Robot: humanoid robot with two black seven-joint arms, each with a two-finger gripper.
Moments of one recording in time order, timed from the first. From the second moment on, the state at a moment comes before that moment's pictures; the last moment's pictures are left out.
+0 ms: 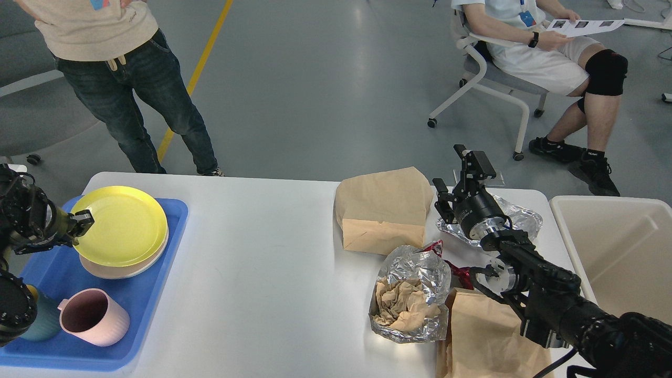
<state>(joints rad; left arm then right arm) -0.93 0.32 0.89 0.24 0.06 -0.88 0.13 0.68 -0.08 0.61 0.42 -0.36 0.19 0.58</state>
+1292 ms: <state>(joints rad) -1.03 0.27 0.67 0.23 0.06 -0.67 0.13 0.68 -0.08 0.61 0.42 -0.36 0.19 0.58</state>
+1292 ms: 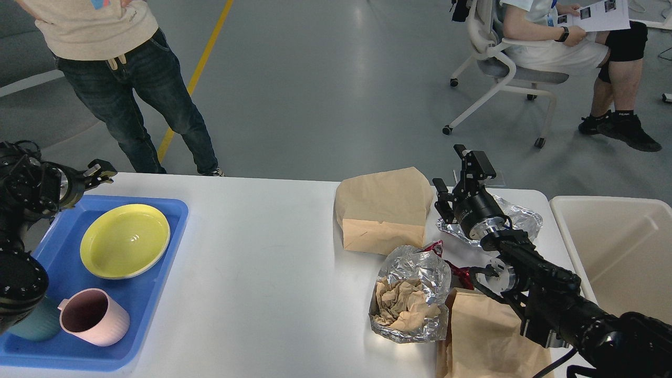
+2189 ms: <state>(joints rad) -1.02 -0.03 -0.41 0.23 -0.16 -0.65 0.11 0.68 -0.08 0.61 0.42 -0.36 0.19 0.58</state>
